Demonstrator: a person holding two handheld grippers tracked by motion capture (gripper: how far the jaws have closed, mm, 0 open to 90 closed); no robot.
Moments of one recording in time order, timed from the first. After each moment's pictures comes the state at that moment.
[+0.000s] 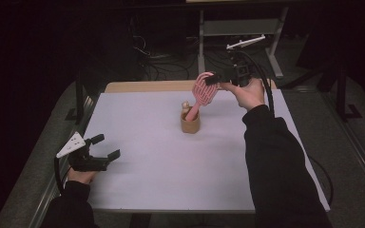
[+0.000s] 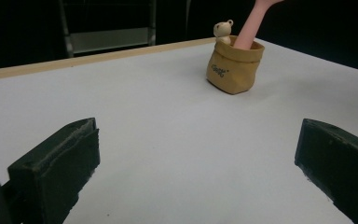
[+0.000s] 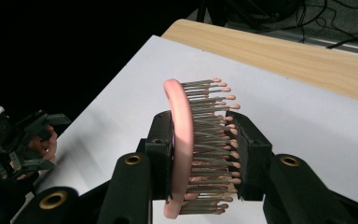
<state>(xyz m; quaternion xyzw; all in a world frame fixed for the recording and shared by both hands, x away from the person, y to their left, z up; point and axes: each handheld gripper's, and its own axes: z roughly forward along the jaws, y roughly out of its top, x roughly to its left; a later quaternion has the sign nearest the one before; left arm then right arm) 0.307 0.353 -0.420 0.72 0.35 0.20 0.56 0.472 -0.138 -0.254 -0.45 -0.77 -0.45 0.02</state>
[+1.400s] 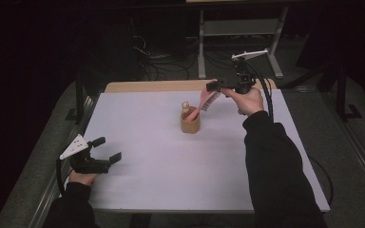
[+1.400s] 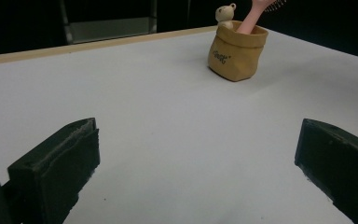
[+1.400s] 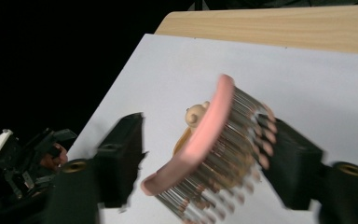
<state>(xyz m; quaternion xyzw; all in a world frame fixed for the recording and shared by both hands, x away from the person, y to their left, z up) 0.305 0.348 -0.426 0.73 0.35 0.19 0.55 0.481 -0.152 -0.294 -0.51 -0.72 -0.46 0.08</state>
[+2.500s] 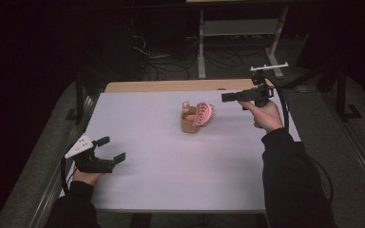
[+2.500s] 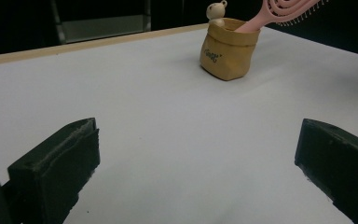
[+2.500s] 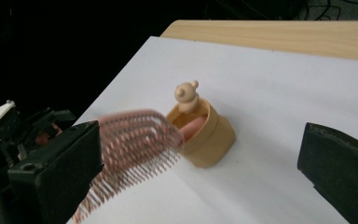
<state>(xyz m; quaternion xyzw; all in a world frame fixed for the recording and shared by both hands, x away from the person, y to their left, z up) 0.308 0.338 -0.426 0.74 0.35 0.19 0.54 0.441 -0.198 -0.316 -0.47 -0.73 -0.50 0.04</state>
